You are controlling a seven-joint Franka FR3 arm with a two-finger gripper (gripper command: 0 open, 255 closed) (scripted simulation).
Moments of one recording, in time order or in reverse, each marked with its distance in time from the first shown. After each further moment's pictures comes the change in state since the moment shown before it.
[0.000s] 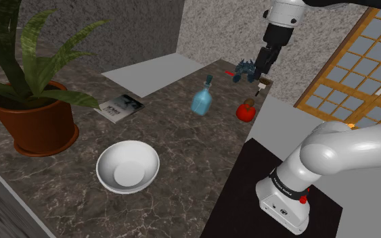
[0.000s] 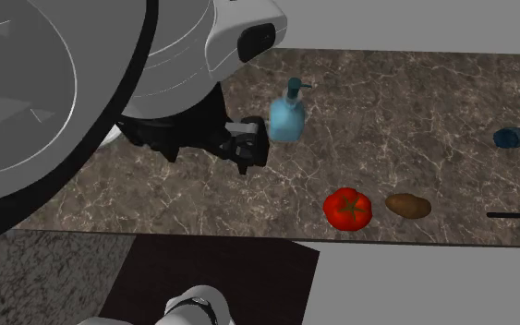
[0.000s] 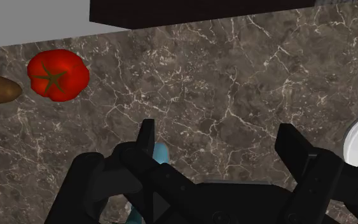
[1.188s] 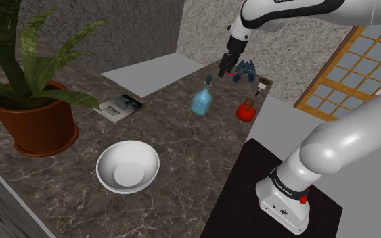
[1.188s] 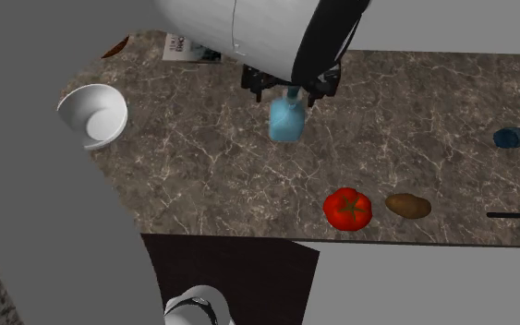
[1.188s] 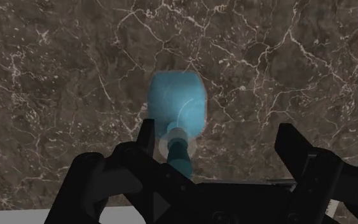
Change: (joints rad) arm -0.008 0.492 -0.143 0.133 0.013 0.446 -0.235
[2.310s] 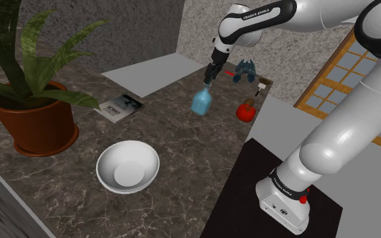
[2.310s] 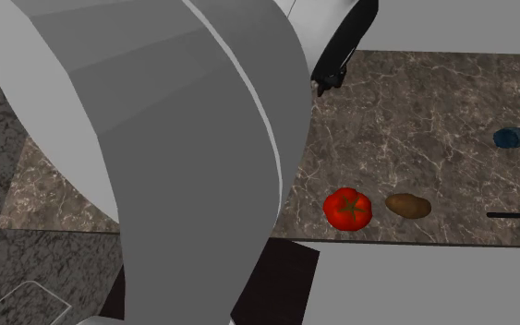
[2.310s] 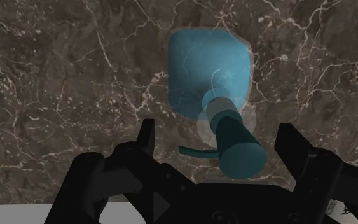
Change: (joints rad) arm 0.001 0.279 -0.031 0.097 0.074 0.209 -0.116
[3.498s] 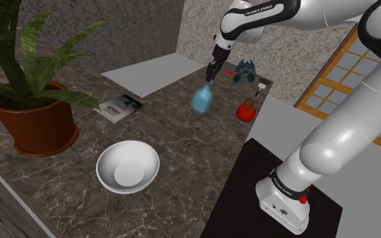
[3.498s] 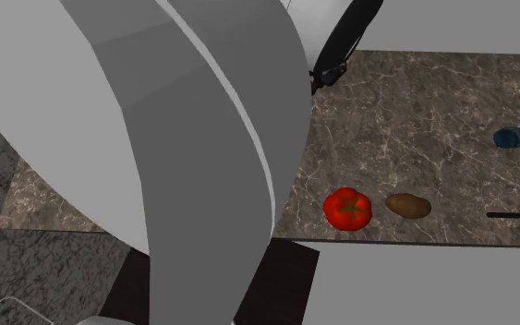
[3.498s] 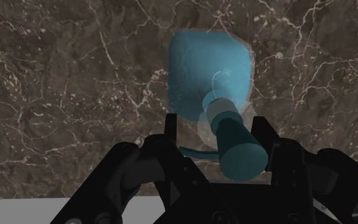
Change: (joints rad) arm 0.000 -0.018 0.000 0.019 -0.005 -0.036 0.006
